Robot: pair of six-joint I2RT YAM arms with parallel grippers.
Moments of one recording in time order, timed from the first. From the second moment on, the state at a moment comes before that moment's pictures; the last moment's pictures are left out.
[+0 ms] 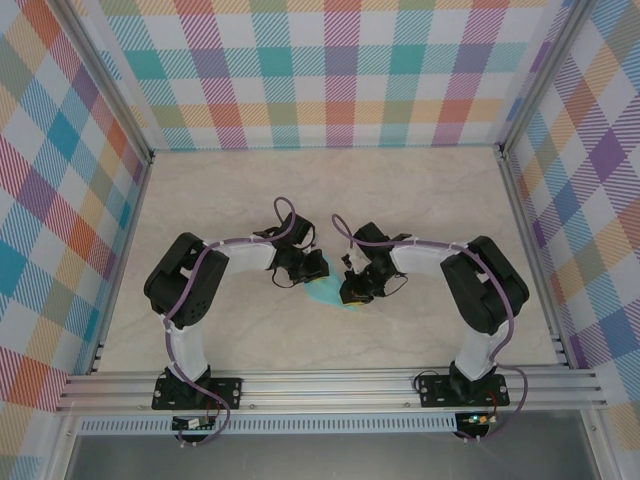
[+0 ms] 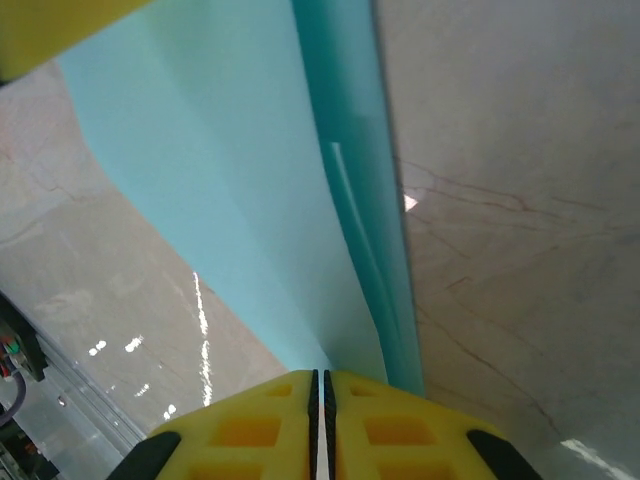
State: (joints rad) left arm -0.58 1.89 1.05 -0.25 0.43 -0.76; right arm 0.62 1.80 0.97 -0.55 -0.58 0.43
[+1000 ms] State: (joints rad) left arm -0.58 1.89 1.05 -0.25 0.43 -0.76; right arm 0.70 1.79 0.96 -0.34 -0.48 0.81
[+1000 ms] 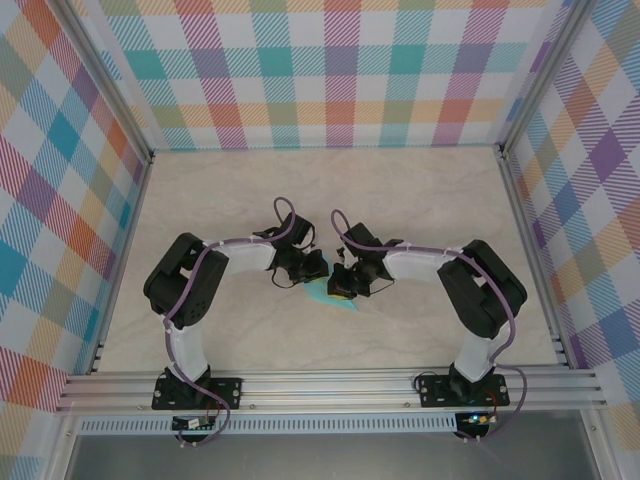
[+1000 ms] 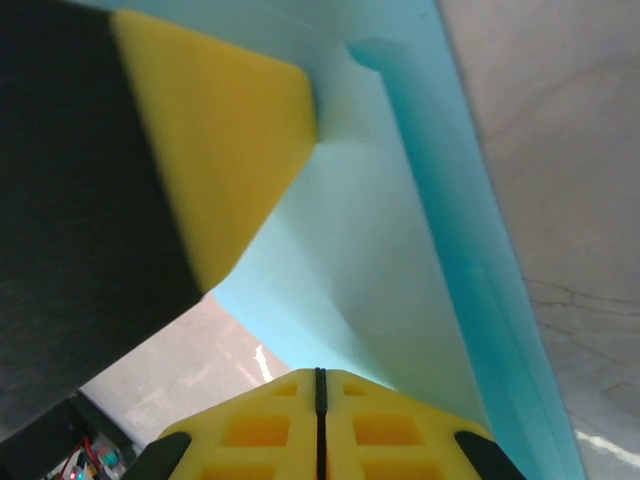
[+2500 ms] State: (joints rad) left arm -0.58 1.85 1.03 -0.27 0.43 -0.76; right arm 0.71 1.72 0.94 -0.55 -0.31 0.78
